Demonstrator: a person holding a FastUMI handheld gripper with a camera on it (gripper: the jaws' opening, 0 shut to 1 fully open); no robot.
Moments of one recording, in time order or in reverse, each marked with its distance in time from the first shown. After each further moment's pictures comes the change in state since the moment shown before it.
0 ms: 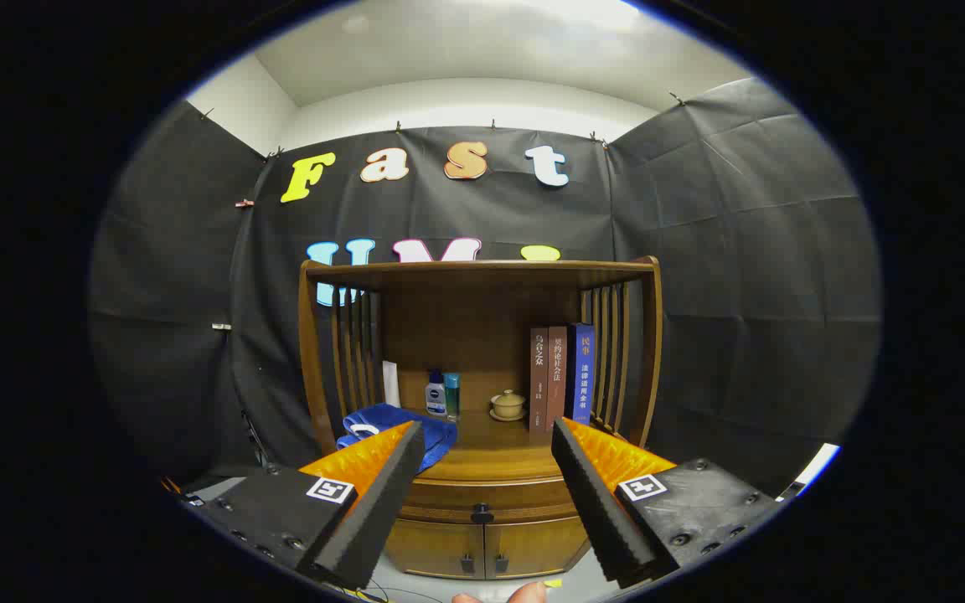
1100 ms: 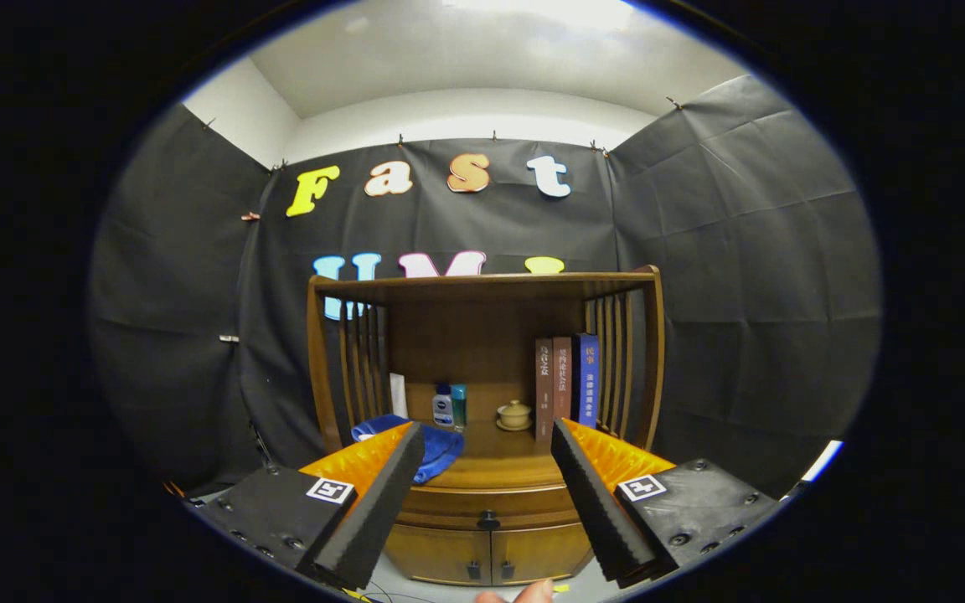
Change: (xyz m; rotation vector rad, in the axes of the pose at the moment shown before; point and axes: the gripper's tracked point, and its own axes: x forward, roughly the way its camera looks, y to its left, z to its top) arm -0.001 0.008 0.011 0.030 -0.068 0.043
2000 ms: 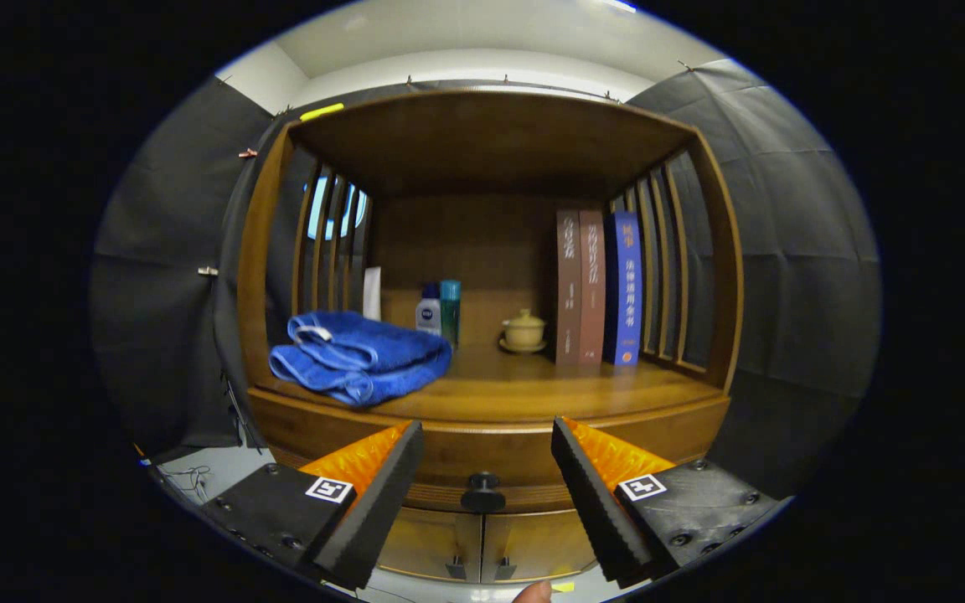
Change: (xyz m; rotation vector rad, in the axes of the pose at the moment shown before) arm 0.115 -0.013 -0.246 -0.052 0.187 -0.007
